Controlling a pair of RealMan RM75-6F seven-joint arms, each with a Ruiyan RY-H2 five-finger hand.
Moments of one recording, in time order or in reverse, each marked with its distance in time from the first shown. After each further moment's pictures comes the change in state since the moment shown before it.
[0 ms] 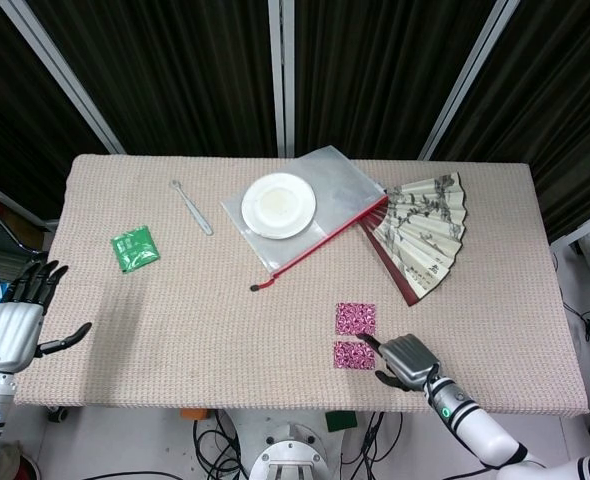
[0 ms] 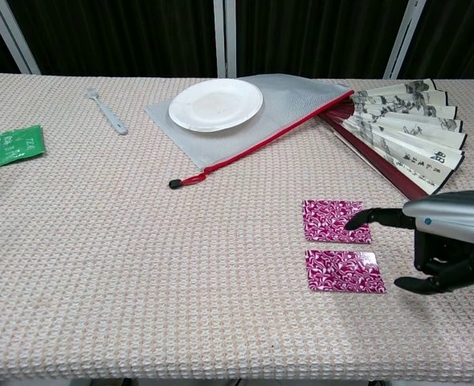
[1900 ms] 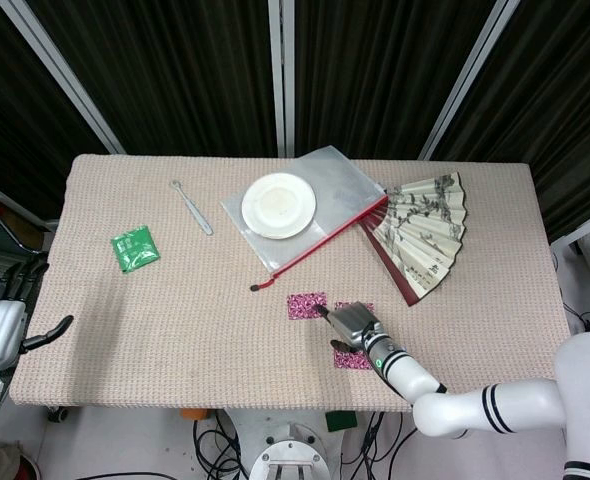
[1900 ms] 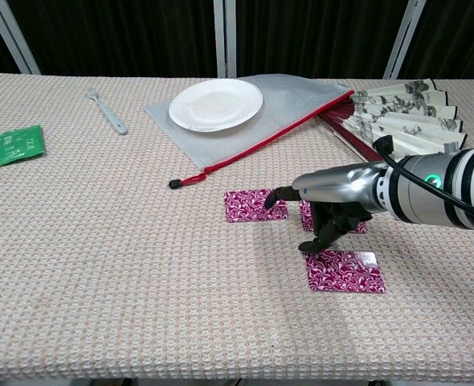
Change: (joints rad) left arm 0.006 0.008 -0.015 0.048 -0.058 -0.025 -0.061; right arm 0.411 -0.233 0.146 0.171 0.589 -0.102 -0.181
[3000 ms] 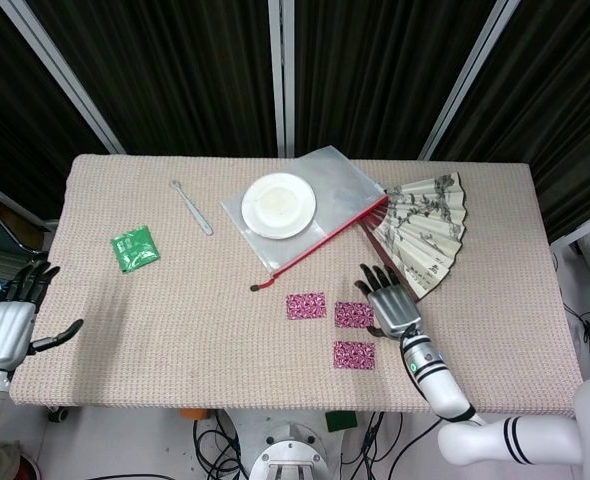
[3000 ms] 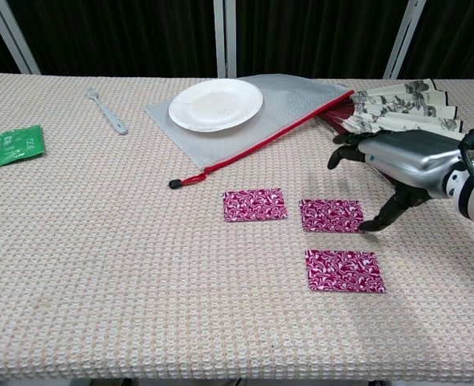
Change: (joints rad) left arm -0.012 -0.008 0.010 0.006 0.011 -0.026 -0.005; right arm -0.312 -0.084 -0.048 0.163 -0.444 0.337 0.030
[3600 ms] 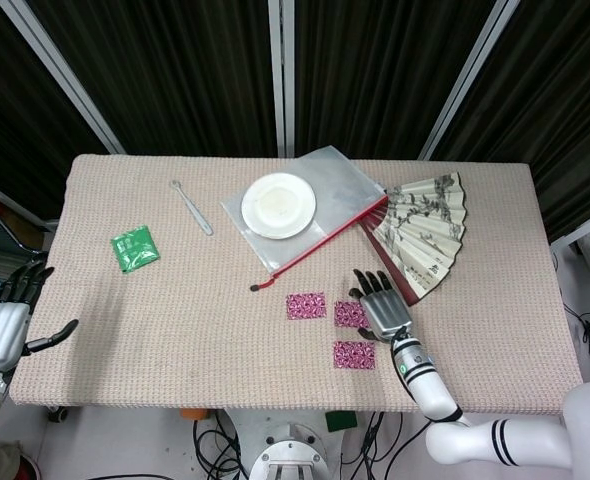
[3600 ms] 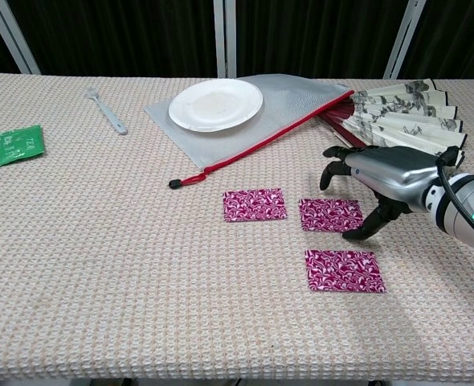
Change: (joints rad) left arm 0.007 -0.003 0.002 0.024 -0.002 0.006 -0.029; right arm -0.033 -0.070 0.052 0.041 0.021 -0.040 -0.031
